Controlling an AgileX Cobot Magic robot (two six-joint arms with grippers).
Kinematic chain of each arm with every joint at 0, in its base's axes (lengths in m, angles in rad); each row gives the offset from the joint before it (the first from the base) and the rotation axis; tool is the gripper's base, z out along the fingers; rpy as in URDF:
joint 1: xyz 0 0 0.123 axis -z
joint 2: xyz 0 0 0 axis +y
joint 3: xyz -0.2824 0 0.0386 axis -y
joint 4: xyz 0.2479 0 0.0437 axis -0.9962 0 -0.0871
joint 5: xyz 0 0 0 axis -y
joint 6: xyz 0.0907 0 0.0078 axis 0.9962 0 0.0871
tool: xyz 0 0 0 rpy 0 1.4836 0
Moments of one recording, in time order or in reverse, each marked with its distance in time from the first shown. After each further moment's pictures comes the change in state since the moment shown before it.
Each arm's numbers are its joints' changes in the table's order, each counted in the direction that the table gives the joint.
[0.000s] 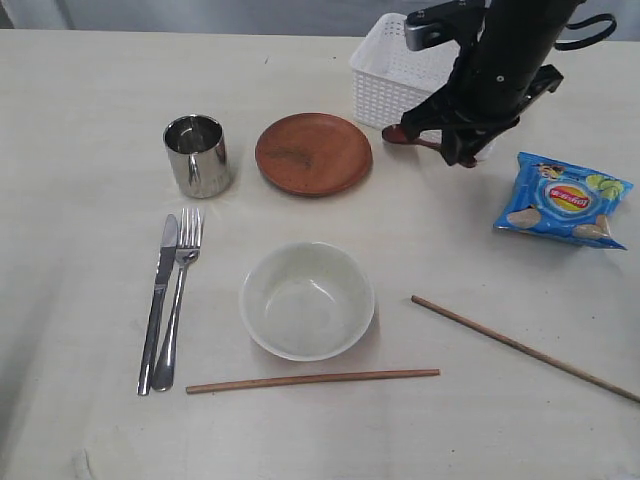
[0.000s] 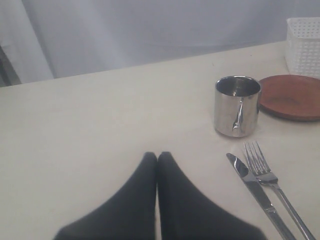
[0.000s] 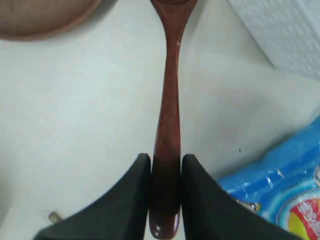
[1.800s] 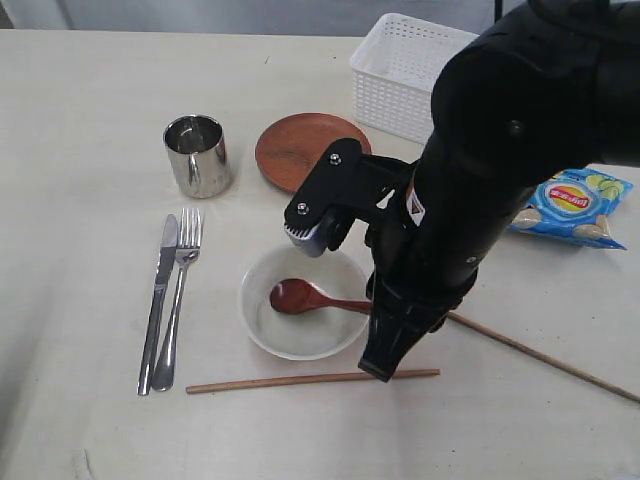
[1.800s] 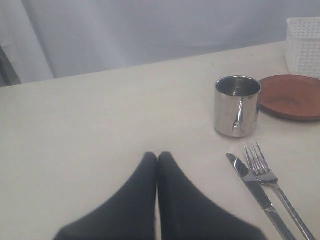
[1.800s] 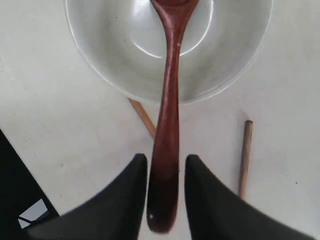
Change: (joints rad) left arm 0.000 0.000 0.000 0.000 0.000 0.000; right arm -0.527 -0.378 -0.418 -0.010 0.025 -0.121
